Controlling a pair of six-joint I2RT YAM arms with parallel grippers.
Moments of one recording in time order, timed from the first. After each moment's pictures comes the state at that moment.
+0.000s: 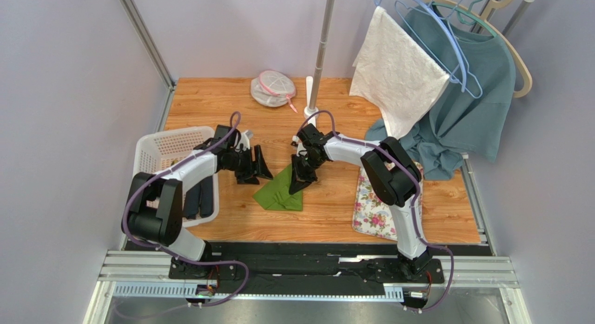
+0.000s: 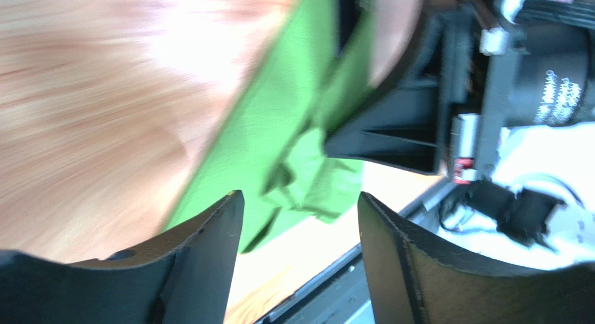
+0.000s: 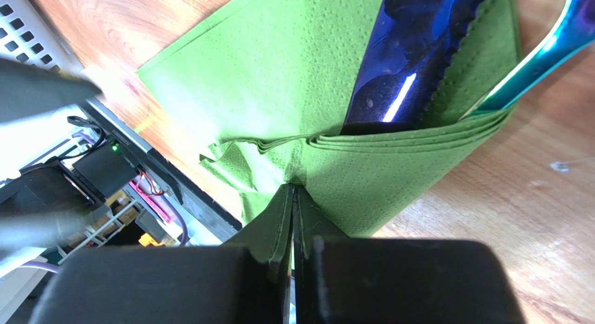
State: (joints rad) left arm -0.26 1.53 0.85 -0.39 0.55 -0.46; right arm 0.67 2.14 1.44 -0.55 -0.59 0.59
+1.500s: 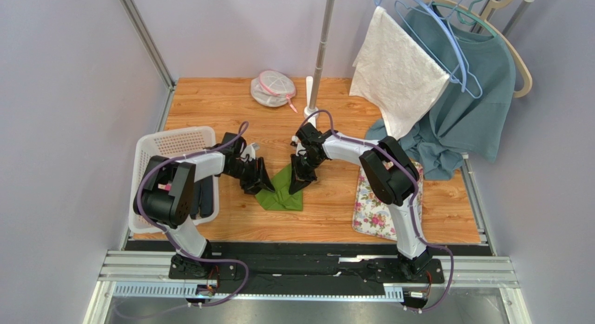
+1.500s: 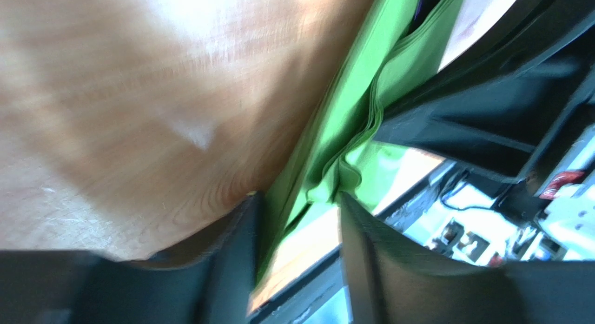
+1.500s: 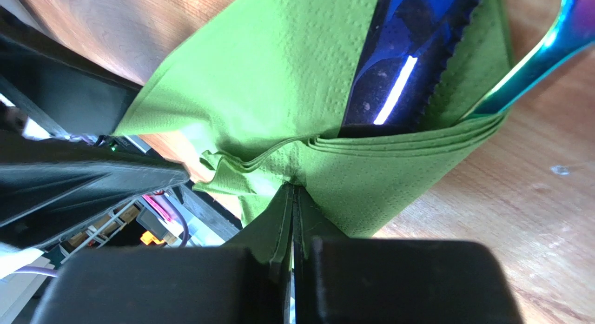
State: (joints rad) left arm -0.25 1.68 0.83 -0.39 0.65 -0.45; right arm 0.67 2.16 1.48 -0.60 -0.59 0.59
